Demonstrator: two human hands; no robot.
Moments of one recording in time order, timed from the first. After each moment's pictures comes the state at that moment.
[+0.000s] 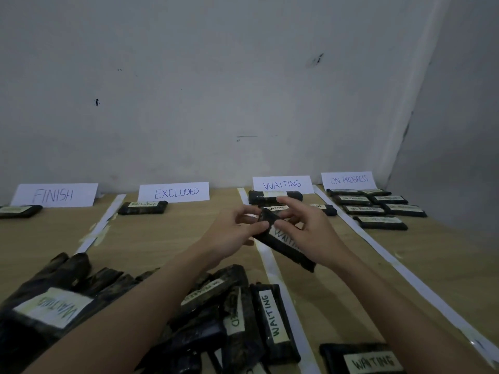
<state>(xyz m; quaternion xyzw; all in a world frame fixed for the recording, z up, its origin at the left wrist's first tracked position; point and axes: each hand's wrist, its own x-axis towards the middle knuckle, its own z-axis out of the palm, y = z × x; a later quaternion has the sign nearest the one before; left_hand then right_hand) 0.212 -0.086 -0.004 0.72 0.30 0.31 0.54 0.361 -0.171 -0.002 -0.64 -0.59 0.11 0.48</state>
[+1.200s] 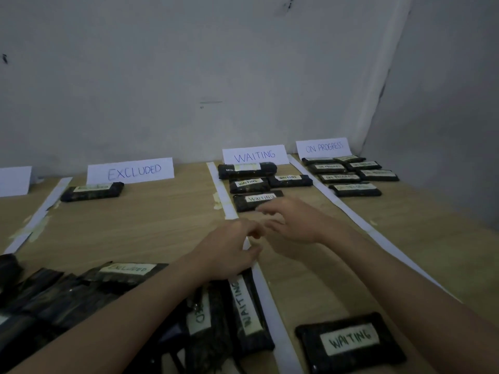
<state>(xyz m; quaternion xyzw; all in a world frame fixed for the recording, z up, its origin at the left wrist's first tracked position) 0.246 -0.105 -0.042 0.94 0.21 0.16 0.21 0.424 -0.152 -0.041 -0.69 -0.71 0.05 0.15</state>
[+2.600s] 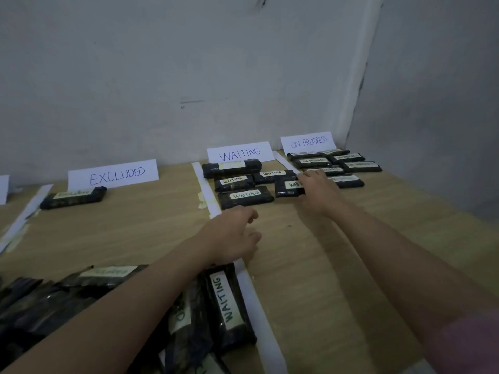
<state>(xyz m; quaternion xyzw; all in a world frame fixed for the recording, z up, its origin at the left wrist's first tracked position) 0.278 -0.107 -0.037 0.95 0.24 0.09 0.17 0.501 -0.159 -0.045 -0.86 -0.51 -0.08 0.06</state>
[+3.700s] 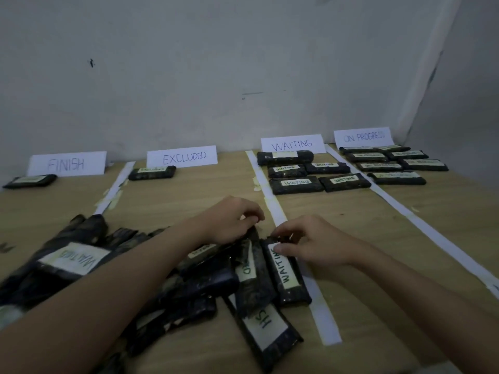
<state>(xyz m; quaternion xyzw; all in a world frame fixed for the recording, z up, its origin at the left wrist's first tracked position) 0.182 -0.090 -0.024 0.95 0.24 0.08 0.17 0.346 -0.201 -0.049 -0.64 -0.69 0.23 0.24</state>
